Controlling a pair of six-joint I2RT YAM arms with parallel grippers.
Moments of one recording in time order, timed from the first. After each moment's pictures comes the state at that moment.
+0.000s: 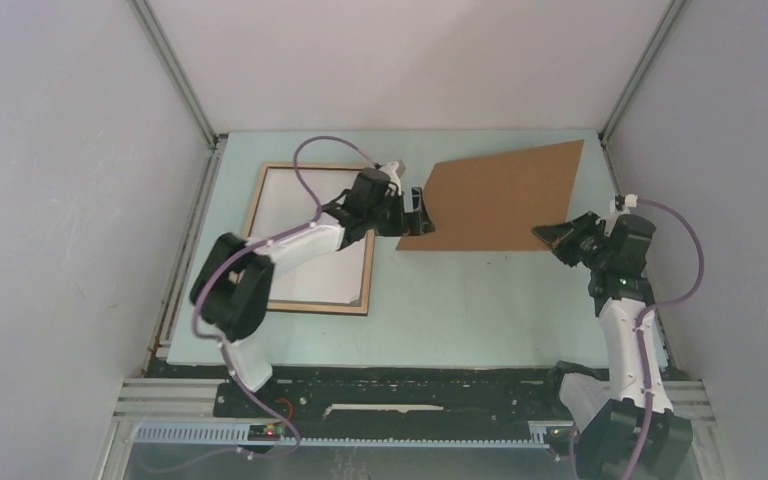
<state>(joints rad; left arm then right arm) -0.61 1.84 1.25 -0.07 0.23 -0.57 -0.26 0.93 0.64 -0.16 -0.56 0.83</state>
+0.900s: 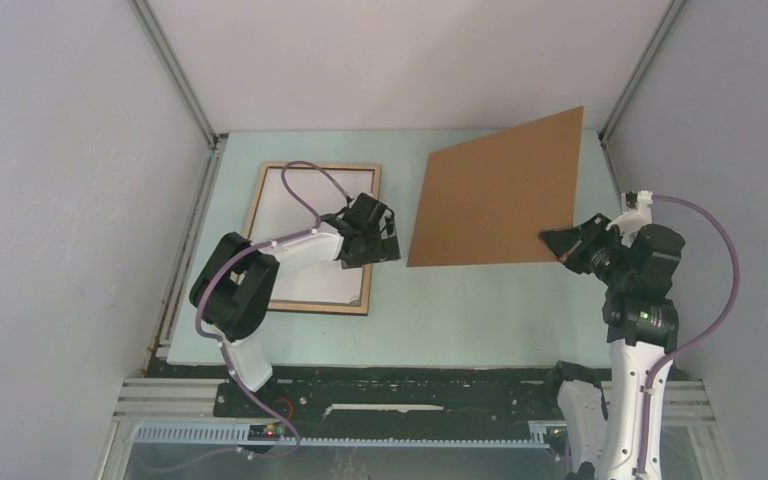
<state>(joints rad) -0.62 1.77 1.11 -0.36 -0.11 -0.70 -0.28 0.65 0.85 -0.55 -0.64 0.57</state>
